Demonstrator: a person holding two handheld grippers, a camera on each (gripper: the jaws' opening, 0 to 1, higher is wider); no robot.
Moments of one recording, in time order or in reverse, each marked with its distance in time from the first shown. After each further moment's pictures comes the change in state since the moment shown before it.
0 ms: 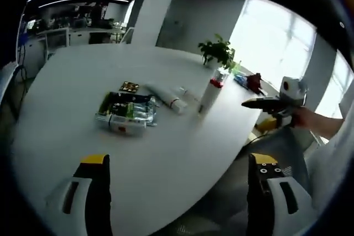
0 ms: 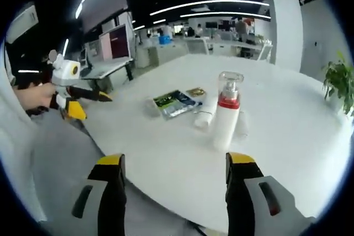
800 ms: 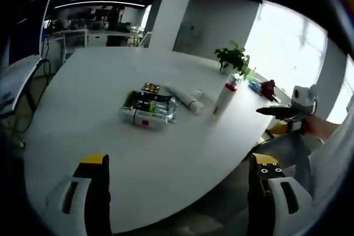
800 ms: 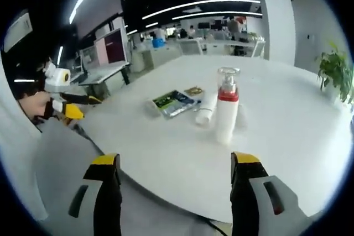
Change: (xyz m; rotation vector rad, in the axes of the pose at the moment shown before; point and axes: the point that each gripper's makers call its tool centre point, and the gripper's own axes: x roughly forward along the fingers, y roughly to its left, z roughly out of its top) left arm -0.029 0.020 -0.008 -0.047 -0.041 0.116; right arm -0.005 0.006 -0.006 0.061 -0.020 -0.030
